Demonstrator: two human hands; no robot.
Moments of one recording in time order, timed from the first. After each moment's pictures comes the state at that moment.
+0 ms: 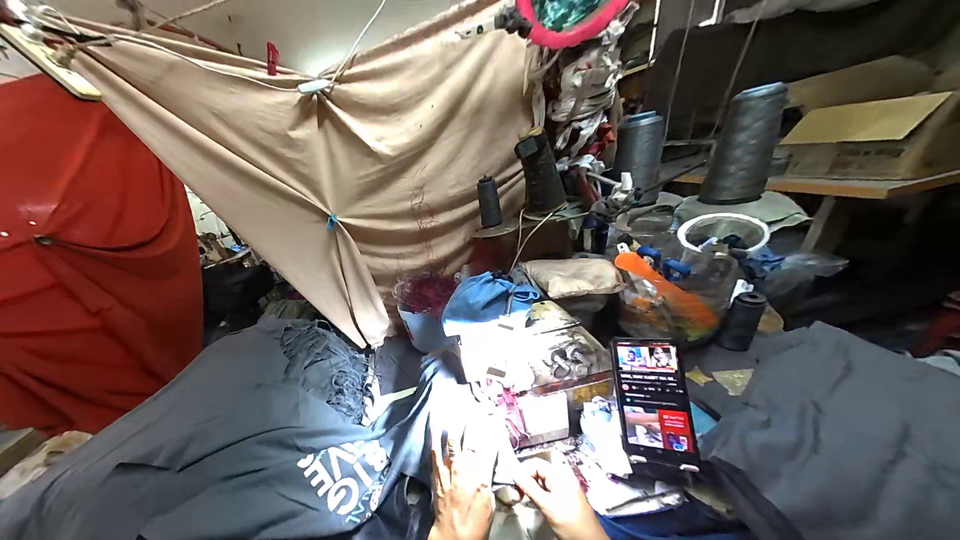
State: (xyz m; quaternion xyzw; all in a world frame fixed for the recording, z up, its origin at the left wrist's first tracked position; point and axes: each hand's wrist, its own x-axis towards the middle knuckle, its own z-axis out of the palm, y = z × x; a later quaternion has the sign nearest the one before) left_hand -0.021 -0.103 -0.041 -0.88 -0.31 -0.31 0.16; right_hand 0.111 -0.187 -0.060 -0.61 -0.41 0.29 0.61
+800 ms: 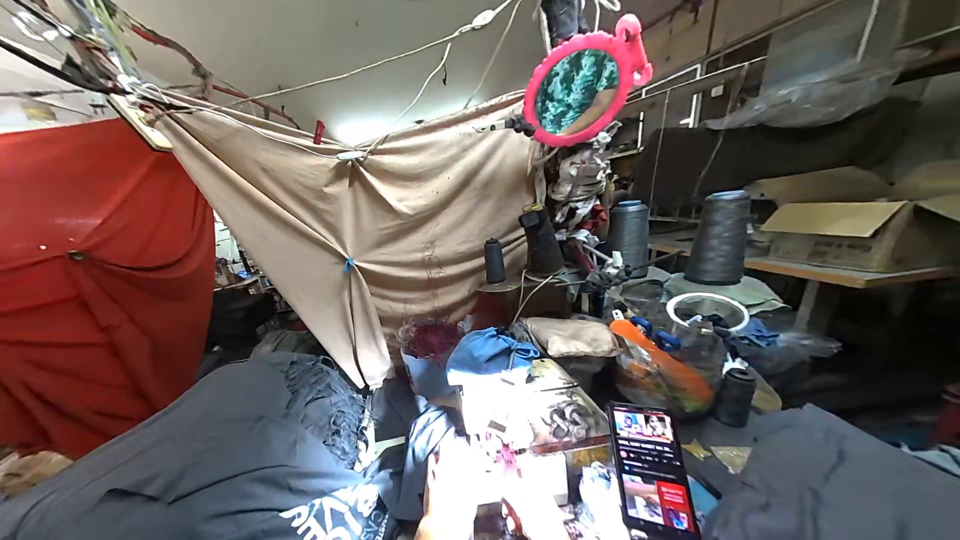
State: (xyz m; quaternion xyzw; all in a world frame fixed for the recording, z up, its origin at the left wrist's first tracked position) left_hand 0.008 -0.067 0.023 -0.89 -0.44 -0.06 -0.09; right_hand 0.127 -0.136 -0.035 -0.63 -0.34 0.36 0.60
